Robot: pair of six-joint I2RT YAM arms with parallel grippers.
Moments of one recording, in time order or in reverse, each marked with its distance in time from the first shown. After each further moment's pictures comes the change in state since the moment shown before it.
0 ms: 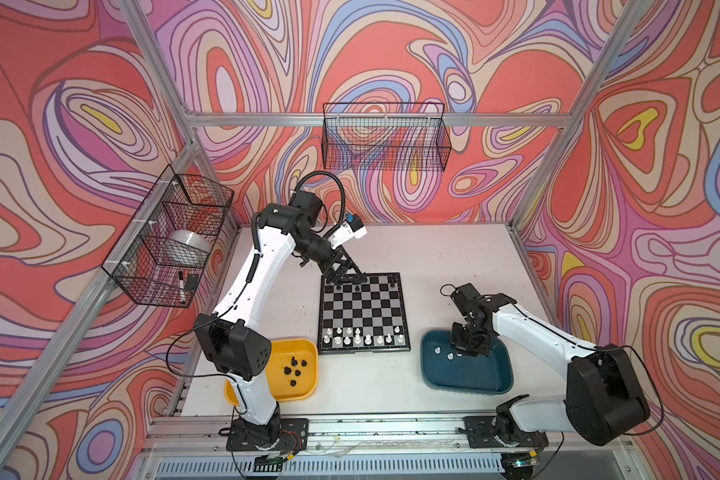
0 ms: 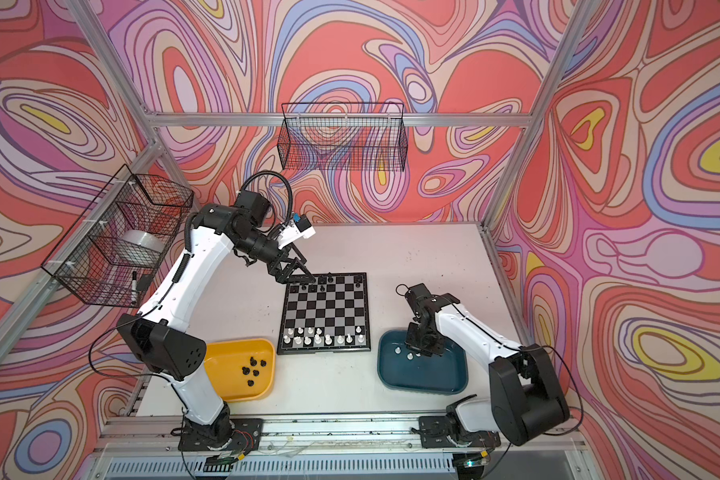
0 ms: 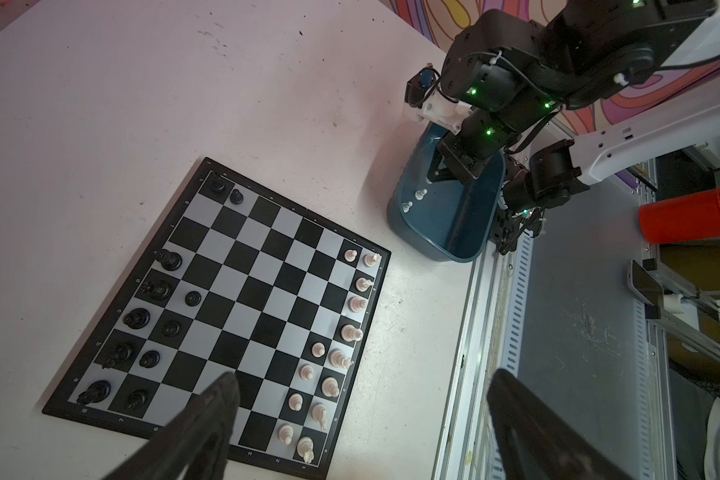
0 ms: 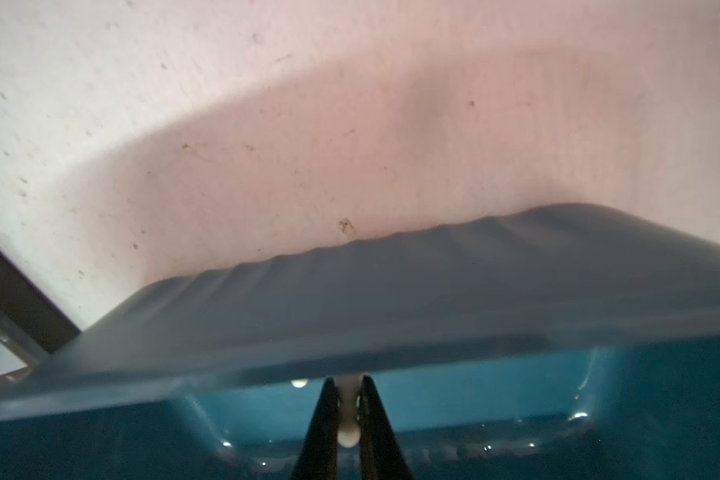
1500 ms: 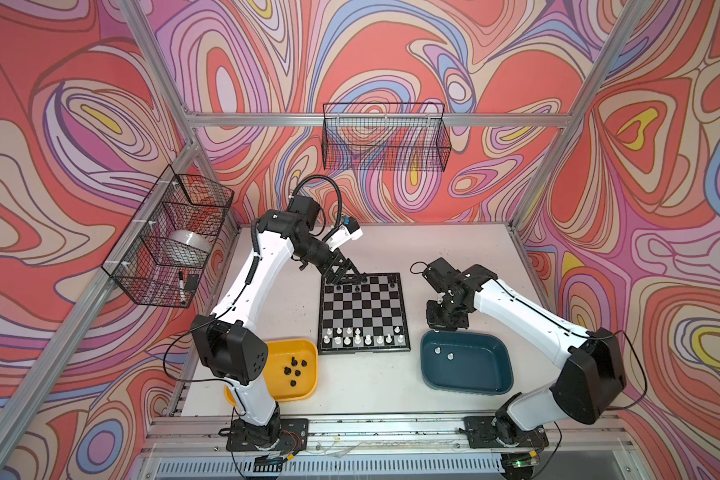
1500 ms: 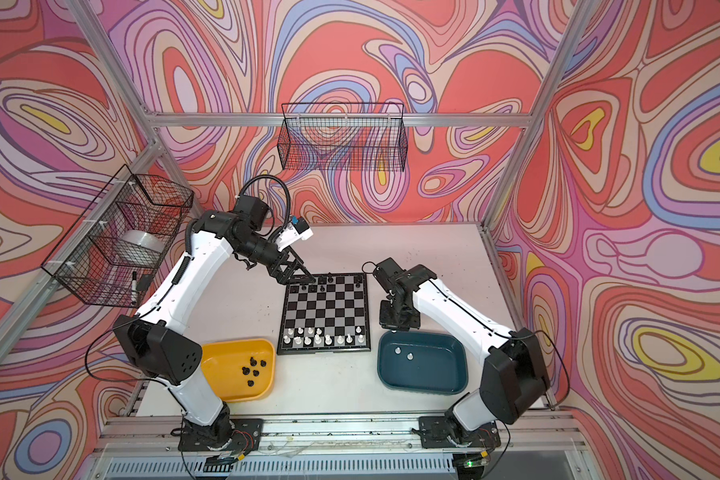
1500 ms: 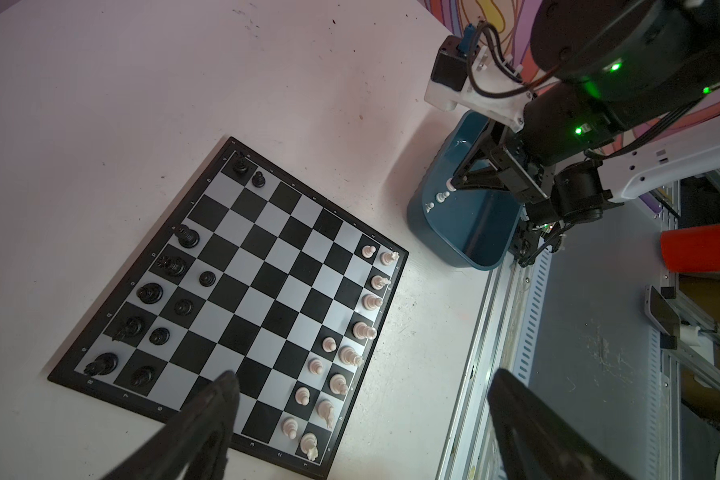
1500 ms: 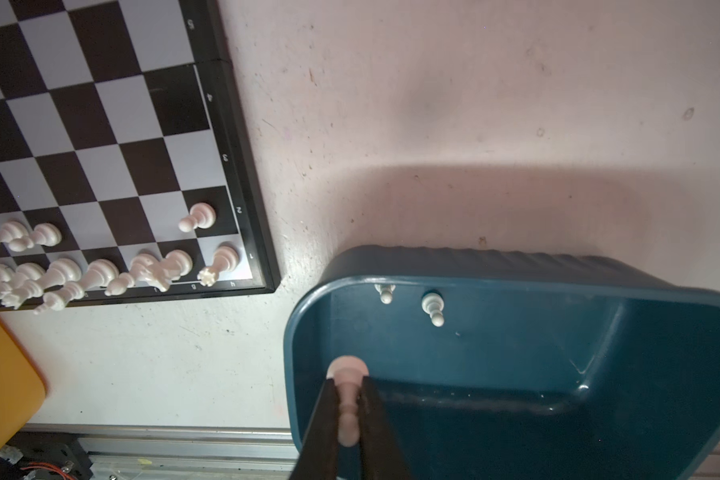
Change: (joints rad) left arm 0.044 -0.044 -0.115 0.108 -0.023 -0.091; right arm 0.230 0.161 0.446 -0.192 0.024 -0.022
